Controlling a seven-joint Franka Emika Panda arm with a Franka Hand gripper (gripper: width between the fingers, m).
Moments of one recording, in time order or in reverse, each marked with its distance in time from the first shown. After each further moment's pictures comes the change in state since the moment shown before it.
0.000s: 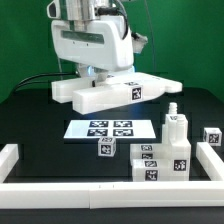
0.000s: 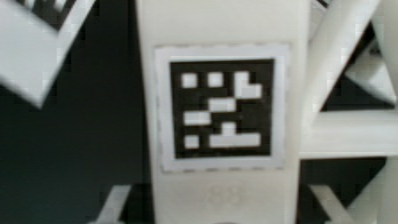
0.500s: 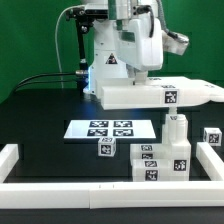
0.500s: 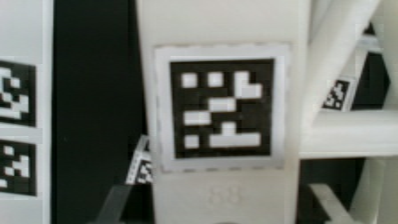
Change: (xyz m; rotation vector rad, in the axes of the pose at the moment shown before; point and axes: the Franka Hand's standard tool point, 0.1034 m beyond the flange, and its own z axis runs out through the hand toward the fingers) arm -0.052 -0.035 0.001 0.073 0.006 0.269
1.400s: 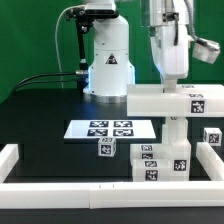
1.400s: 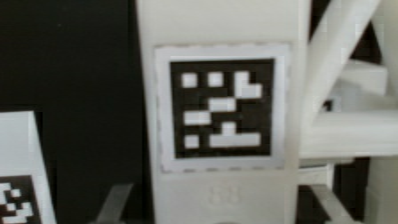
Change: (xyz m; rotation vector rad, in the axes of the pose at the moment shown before) arm -0.051 -0.024 0.012 0.020 -0.007 0.177
